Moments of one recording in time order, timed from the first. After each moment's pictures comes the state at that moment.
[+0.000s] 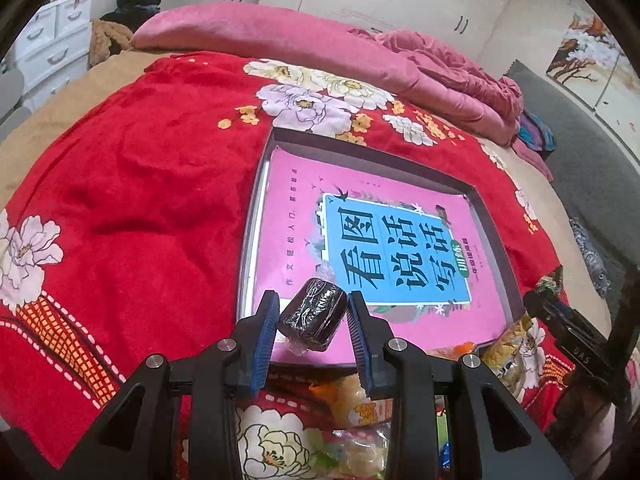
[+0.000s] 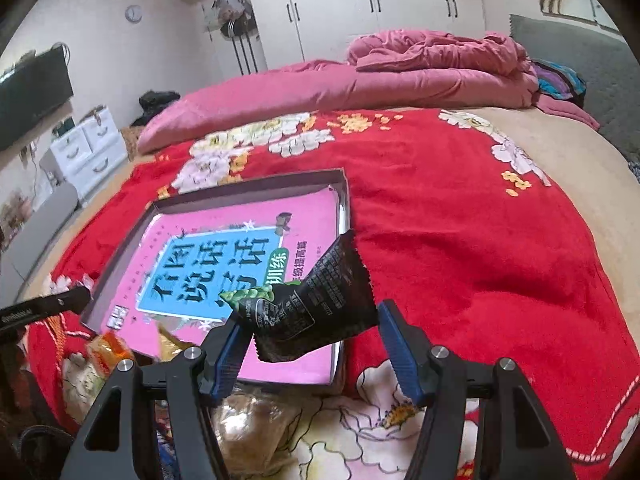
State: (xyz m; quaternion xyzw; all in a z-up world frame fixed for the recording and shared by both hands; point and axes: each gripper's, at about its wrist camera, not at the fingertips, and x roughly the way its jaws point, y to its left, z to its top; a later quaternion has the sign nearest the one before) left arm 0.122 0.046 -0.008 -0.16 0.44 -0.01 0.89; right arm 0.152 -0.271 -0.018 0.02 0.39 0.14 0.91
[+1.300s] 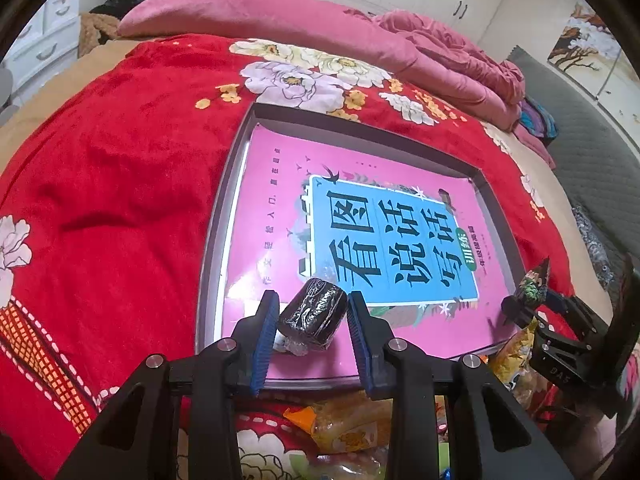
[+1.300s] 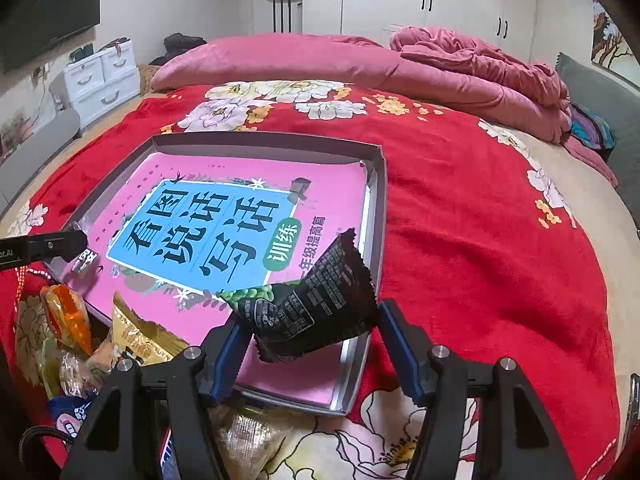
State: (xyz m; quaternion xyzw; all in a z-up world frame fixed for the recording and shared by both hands) left arm 0.144 0.030 -0.029 -0.15 0.46 -0.02 0.87; right arm 0.165 -0.238 -0.043 -0.09 0.41 0.16 0.89
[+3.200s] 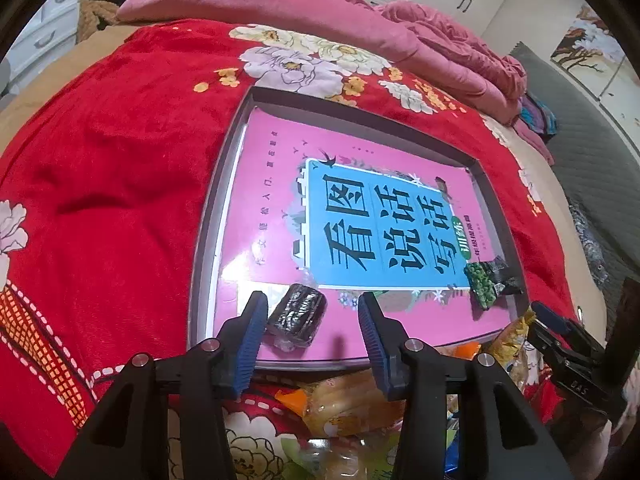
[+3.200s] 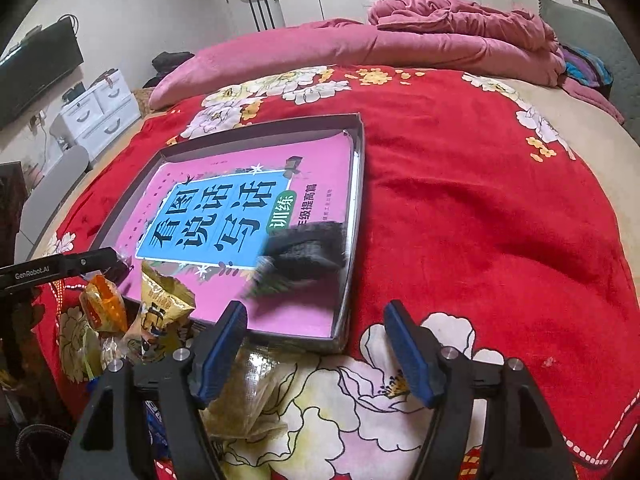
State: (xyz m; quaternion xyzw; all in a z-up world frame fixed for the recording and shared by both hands) left arm 0.141 0.029 -0.029 -0.16 0.48 -0.02 0.86; right arm 0.146 -0.273 -0.040 0.01 0.45 0.18 0.88
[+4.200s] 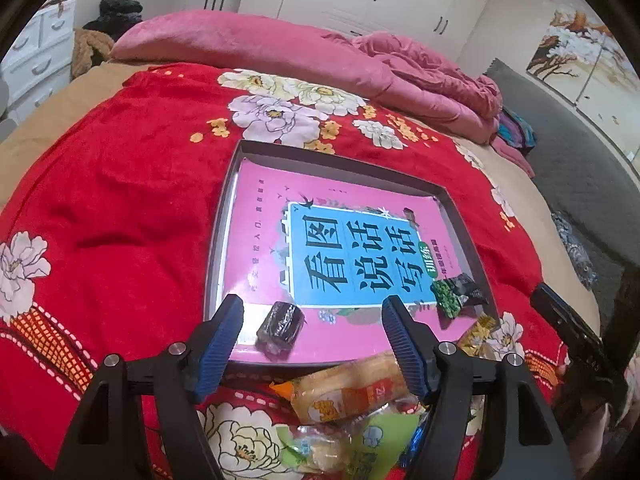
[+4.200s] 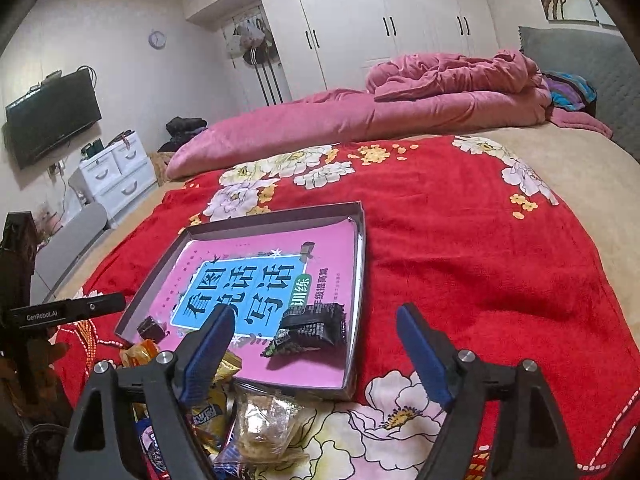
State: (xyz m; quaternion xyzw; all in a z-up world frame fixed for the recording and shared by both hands) left arm 0.117 0.032 0.010 -0.15 0.43 -0.04 0.89; right arm 0.128 -0.290 0.005 0.06 0.33 0.19 0.92
